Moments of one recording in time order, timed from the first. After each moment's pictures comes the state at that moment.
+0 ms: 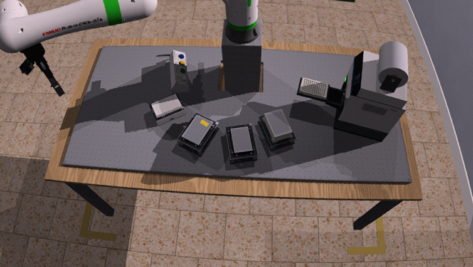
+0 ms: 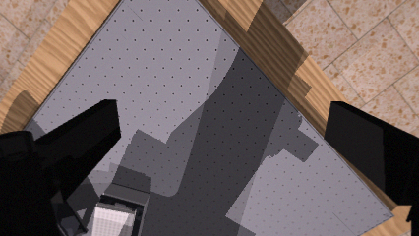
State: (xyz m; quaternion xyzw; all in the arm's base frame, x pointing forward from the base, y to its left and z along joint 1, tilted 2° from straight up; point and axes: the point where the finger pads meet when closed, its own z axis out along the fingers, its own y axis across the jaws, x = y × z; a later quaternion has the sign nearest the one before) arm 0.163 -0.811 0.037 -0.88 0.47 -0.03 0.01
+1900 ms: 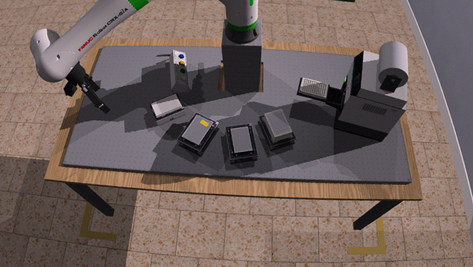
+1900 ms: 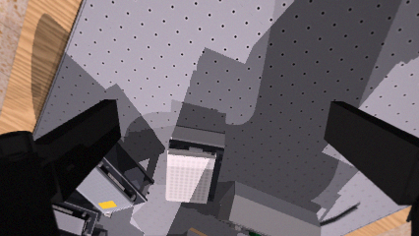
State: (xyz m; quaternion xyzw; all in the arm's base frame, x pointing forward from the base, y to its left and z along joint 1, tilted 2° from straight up) arm 0.217 -0.628 -0.051 -0.84 0.53 0.06 0.08
